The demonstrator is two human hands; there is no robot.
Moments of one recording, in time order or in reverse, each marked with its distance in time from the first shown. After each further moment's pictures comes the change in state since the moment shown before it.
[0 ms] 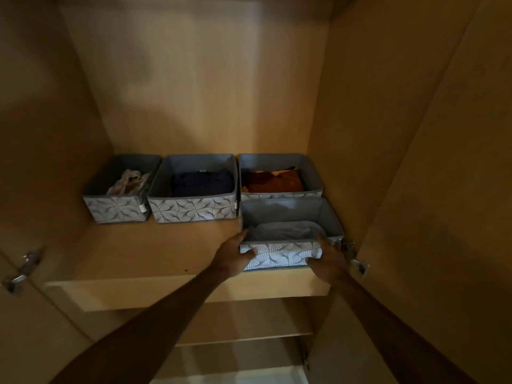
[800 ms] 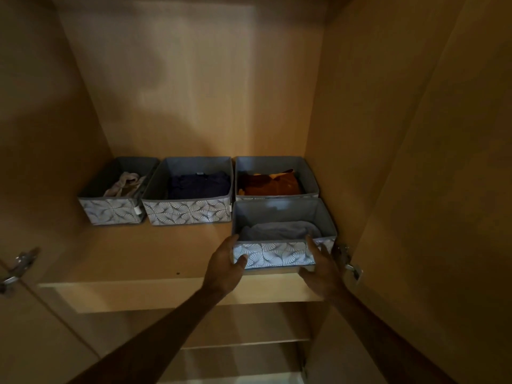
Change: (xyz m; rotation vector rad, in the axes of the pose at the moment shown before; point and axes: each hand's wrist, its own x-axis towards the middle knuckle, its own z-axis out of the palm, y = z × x) left_hand -0.023 0.009 0.028 -0.162 0.269 0.024; right_hand -0.004 0.023 0.004 0.135 -0.013 -0.223
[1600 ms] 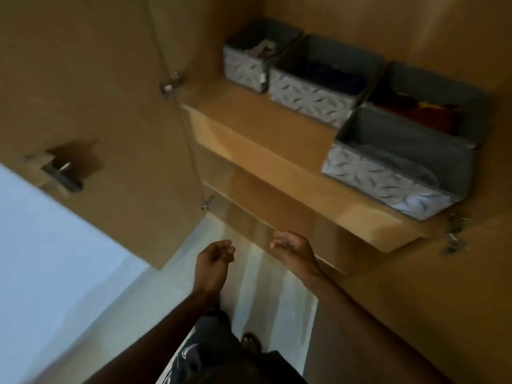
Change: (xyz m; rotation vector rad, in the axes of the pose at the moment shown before) left_hand -0.301 -0.076 0.013 -0.456 0.633 -0.769; right_hand -0.138 -0.001 0.145 0.432 -0.840 -0.001
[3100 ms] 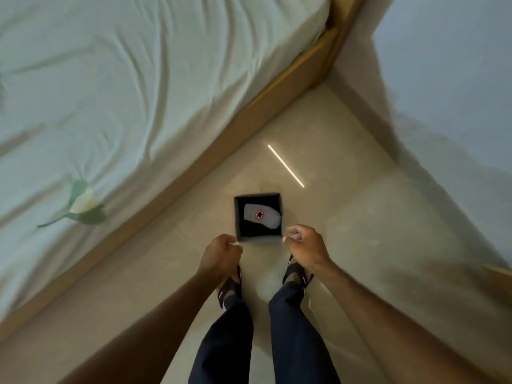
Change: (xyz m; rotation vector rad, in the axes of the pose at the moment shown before) left_hand -0.281 -0.670 -0.306 -0.710 1.040 -1.011; right_hand -0.218 0.455 0.653 -1.410 -1.476 -0.172
